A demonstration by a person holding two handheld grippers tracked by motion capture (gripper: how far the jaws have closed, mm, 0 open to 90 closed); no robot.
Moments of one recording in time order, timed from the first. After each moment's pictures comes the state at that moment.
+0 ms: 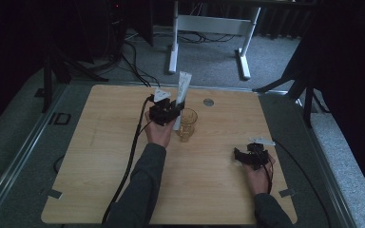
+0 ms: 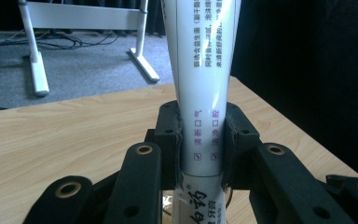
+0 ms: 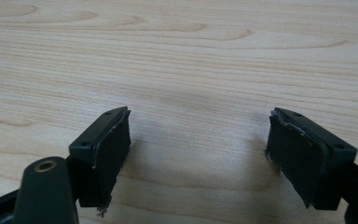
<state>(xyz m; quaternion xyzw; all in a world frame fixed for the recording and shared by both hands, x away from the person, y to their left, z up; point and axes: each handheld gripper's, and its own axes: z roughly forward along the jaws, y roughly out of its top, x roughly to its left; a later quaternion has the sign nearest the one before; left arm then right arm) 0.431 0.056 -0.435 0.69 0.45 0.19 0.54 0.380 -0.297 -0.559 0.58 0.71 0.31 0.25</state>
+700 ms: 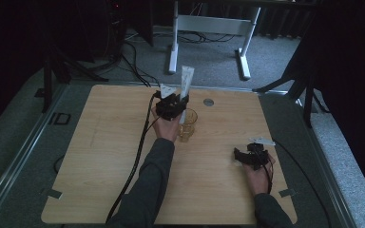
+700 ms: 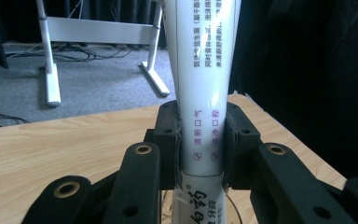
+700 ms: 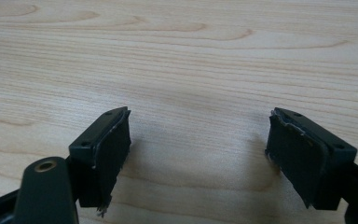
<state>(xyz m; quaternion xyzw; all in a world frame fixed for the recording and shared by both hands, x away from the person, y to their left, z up) 0.450 0.039 -0.437 0.66 0.47 0.22 0.54 0.380 -0.296 -0.559 0.58 0.71 0.31 0.25</state>
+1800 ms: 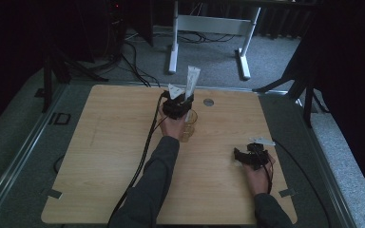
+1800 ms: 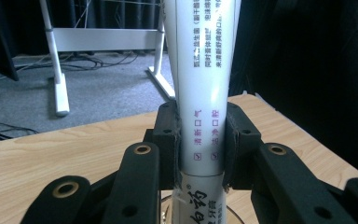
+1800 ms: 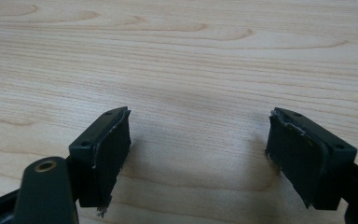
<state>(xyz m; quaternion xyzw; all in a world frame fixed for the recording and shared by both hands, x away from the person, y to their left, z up) 0.464 0.019 -0.451 0.67 0.46 0.25 0.53 0.380 -0.296 -0.559 0.58 0.71 0.31 0.25</state>
